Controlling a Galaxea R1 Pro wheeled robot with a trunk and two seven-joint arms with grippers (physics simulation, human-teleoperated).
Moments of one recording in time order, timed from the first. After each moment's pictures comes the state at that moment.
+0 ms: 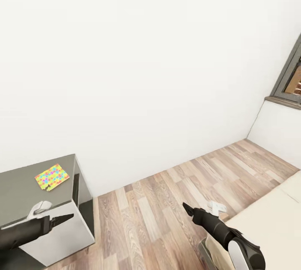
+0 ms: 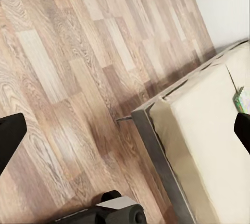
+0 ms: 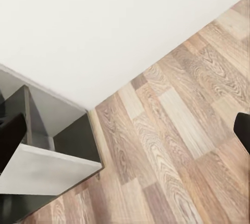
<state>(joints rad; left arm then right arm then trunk) -0.14 0.29 0.51 -1.43 0.01 1.00 -1.15 -0.07 0.00 -0.06 -1.51 -0.44 0.56 0.18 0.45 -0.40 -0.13</state>
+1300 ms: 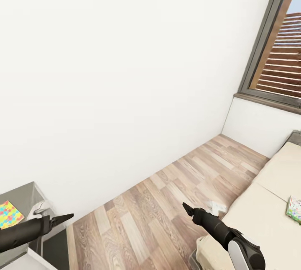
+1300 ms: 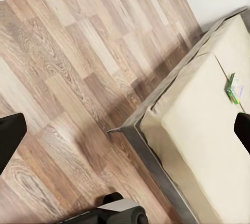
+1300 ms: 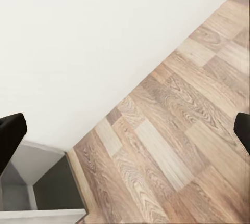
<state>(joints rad) -0.14 0.29 0.51 -1.43 0.01 0.98 -1.15 -0.07 0.00 -0.06 -1.51 -0.44 0.55 0.17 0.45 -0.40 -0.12</state>
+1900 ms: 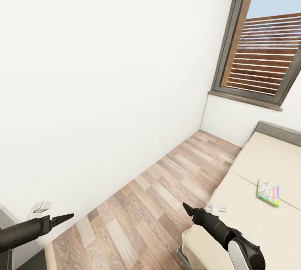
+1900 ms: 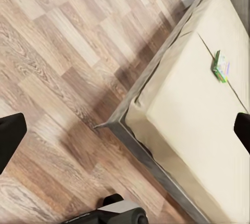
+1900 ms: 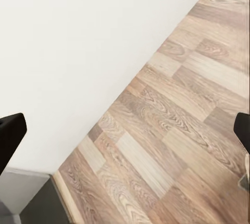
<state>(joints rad) -0.14 0.29 0.51 -1.43 0.01 0.98 -1.15 -0.07 0.00 -0.06 -1.51 -0.44 0.55 0.17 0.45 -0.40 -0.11</state>
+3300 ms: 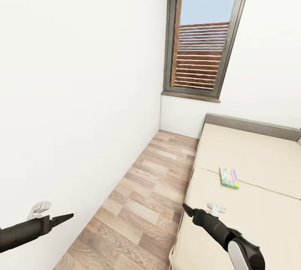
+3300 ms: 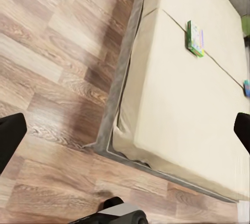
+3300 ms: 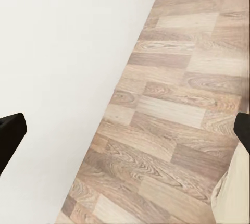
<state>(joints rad) -0.14 0.29 0.51 -1.43 0.01 0.98 -1.15 -0.07 0.00 -0.06 -1.51 -0.44 0.56 0.17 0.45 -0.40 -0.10</state>
